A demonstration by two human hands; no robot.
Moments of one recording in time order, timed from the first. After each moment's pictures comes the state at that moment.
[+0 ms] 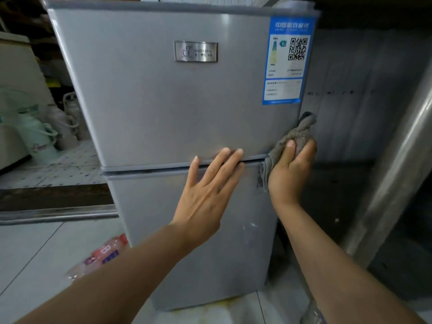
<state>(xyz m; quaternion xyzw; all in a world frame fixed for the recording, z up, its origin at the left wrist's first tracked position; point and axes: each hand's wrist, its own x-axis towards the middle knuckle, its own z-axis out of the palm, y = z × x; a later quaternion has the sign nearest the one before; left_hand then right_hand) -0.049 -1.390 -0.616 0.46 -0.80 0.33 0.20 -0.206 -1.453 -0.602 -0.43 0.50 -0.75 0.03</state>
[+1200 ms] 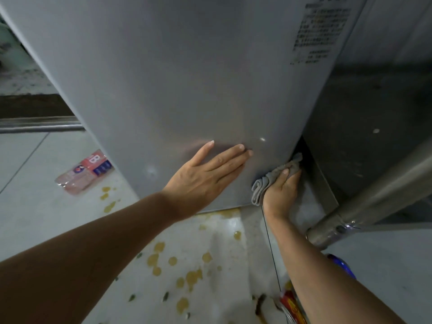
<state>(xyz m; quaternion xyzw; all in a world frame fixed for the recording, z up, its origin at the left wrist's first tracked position) -0.022 -1.391 -0.792 0.33 -0.87 0.37 0.05 -0.203 -1.424 -0.888 -0.39 0.63 -0.65 0.19</state>
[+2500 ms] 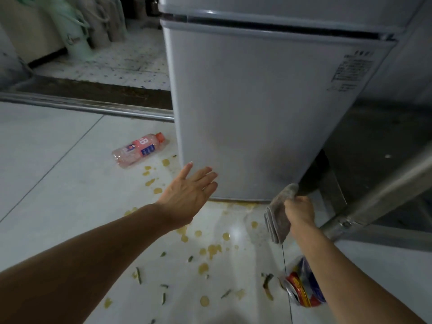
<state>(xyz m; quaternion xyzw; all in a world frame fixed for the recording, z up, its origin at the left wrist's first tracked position) 0.047 -1.286 -0.790 0.54 -0.83 0.11 -0.10 -0.210 -1.361 -0.859 -0.38 0.80 -0.31 0.35</state>
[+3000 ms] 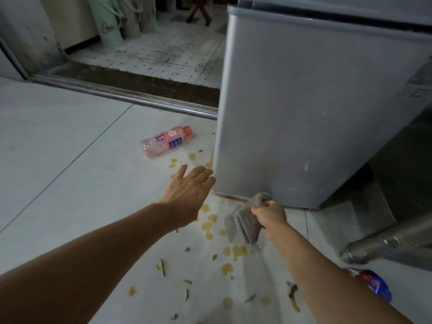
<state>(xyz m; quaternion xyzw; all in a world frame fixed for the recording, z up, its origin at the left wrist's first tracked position) 0.105 -1.268 -0.808 0.65 -0.76 0.03 -0.03 -0.086 -1.344 -0.886 -0.44 0.74 -0.21 0.47</state>
